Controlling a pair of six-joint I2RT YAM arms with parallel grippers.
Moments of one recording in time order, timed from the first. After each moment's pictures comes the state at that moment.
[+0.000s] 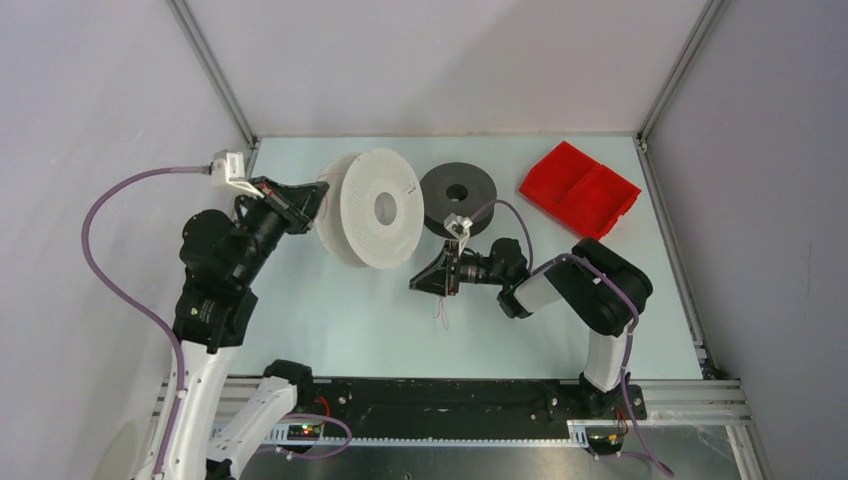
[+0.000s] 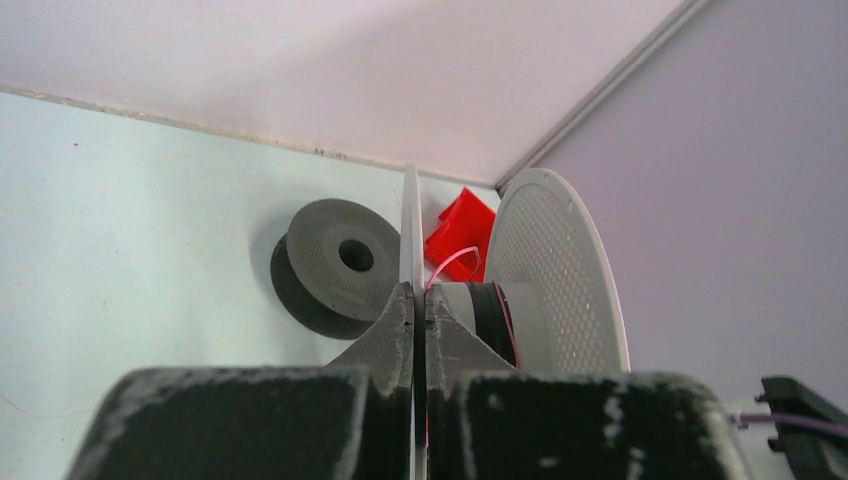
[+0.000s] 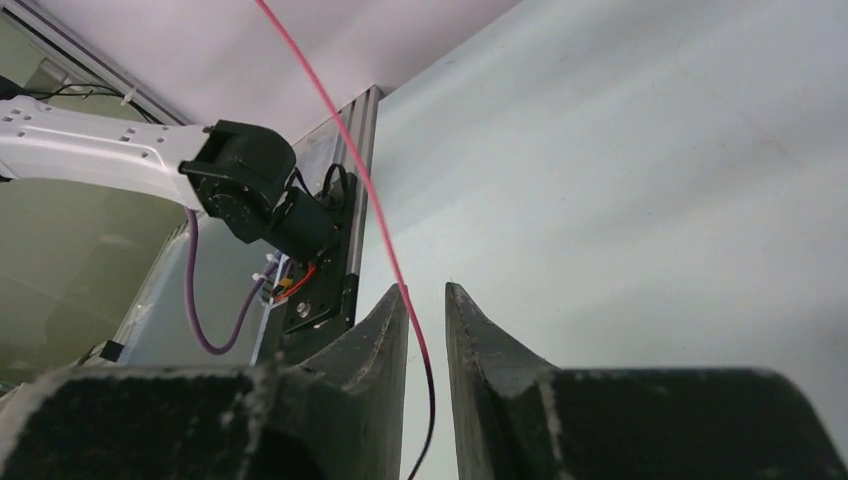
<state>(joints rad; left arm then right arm) -0.22 0.71 1.10 -0.34 0.19 -0.60 0.70 1.86 0.64 1.33 -0.81 0.65</state>
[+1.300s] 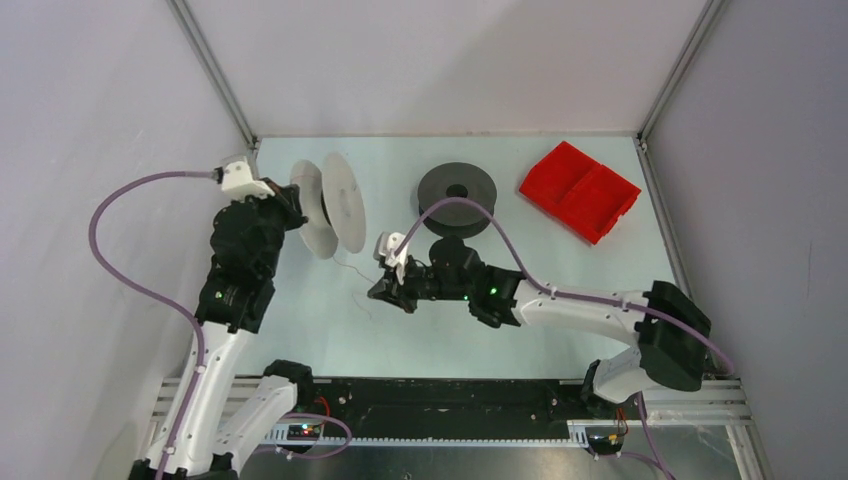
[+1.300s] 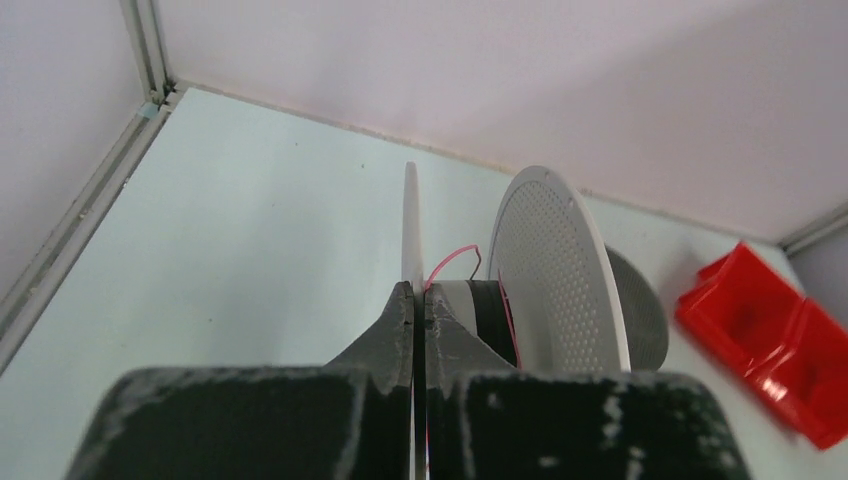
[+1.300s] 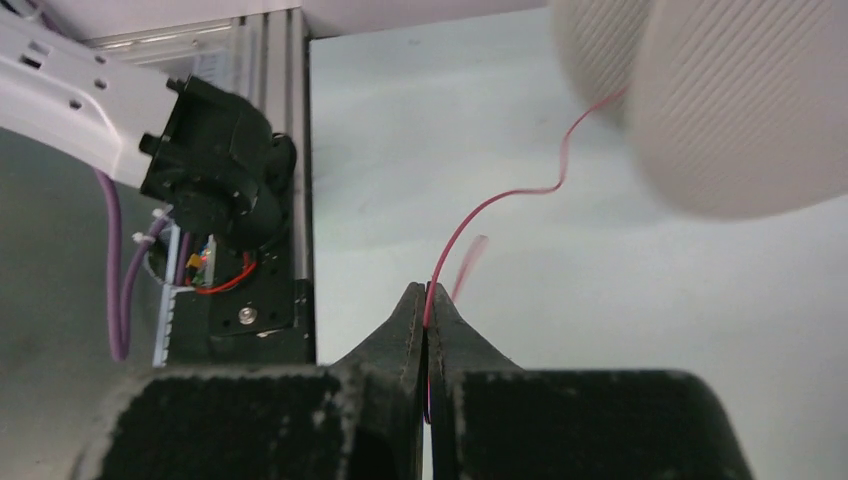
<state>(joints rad) -0.19 0.75 0.95 -0.26 -0.23 -0.35 1.13 1.50 0.99 0.30 -0.31 0.01</state>
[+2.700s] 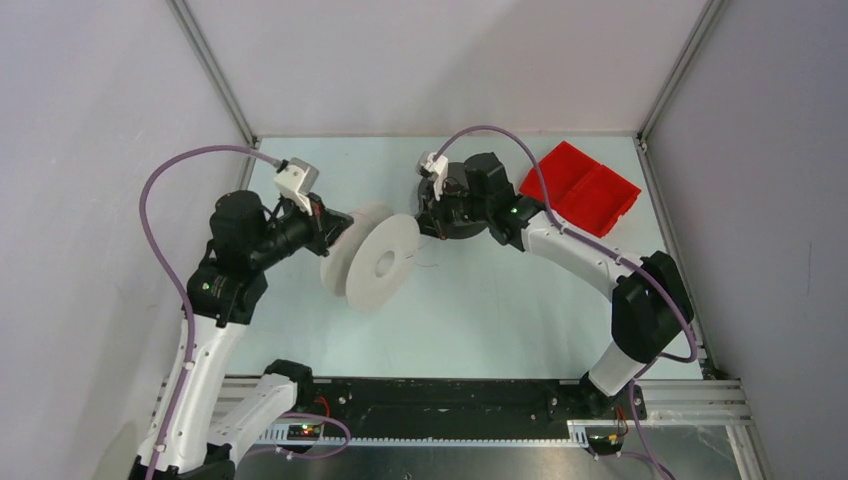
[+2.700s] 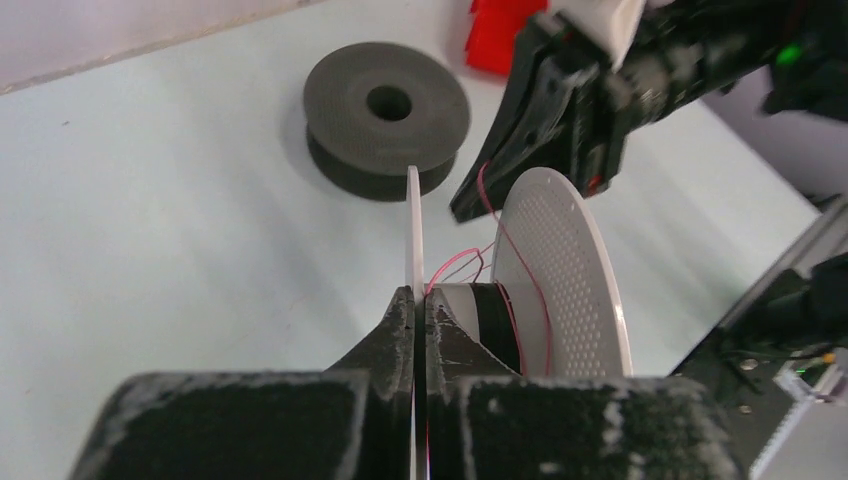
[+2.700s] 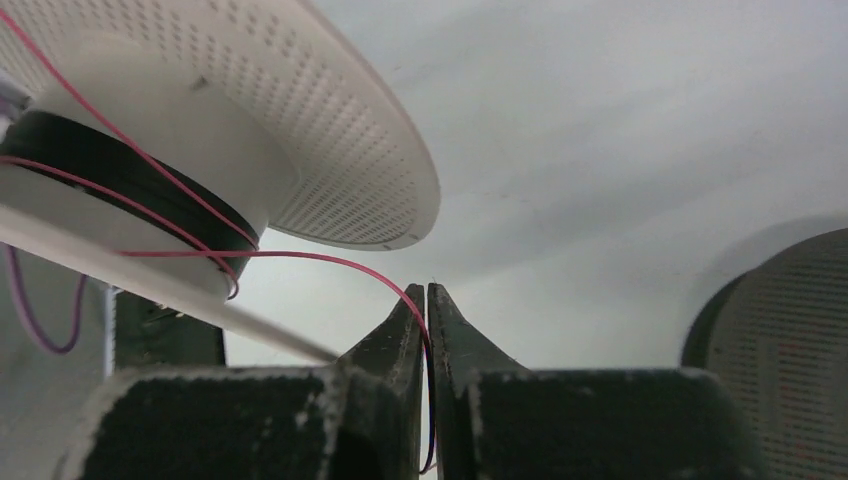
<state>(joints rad) -0.25 0.81 1.10 -0.59 0.42 -0.05 0.69 1.65 1.32 -0.07 -0.61 -0.02</state>
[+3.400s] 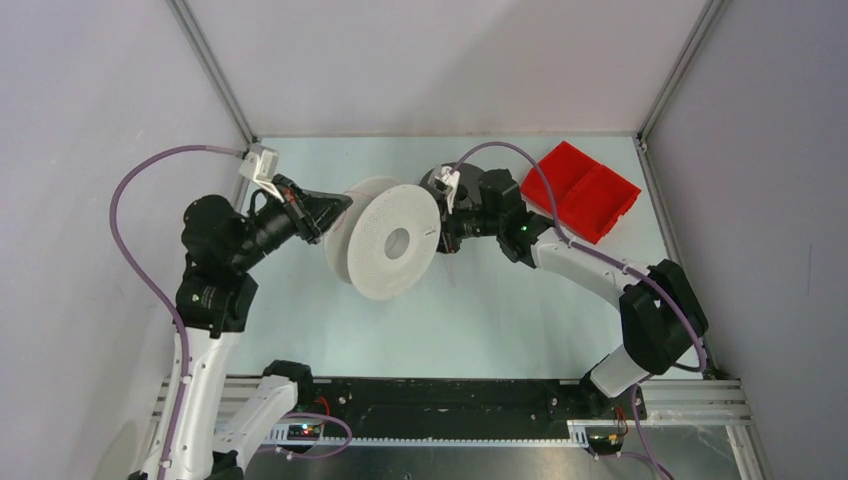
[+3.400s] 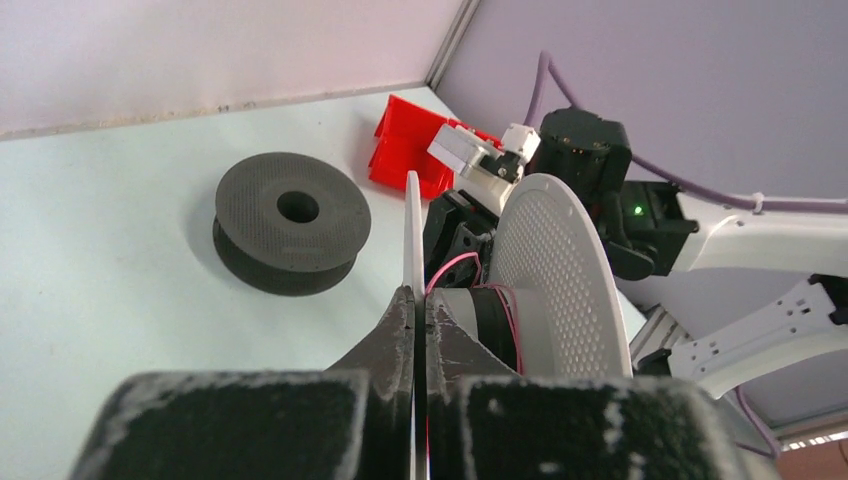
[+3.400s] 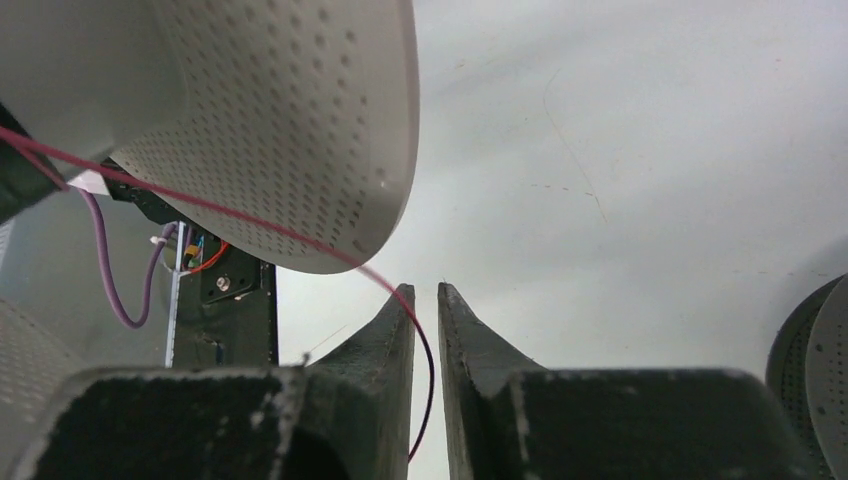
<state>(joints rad) -0.16 0.77 1.13 -0.38 0.59 -0.40 0.67 1.57 1.11 0.13 -0.77 0.09</state>
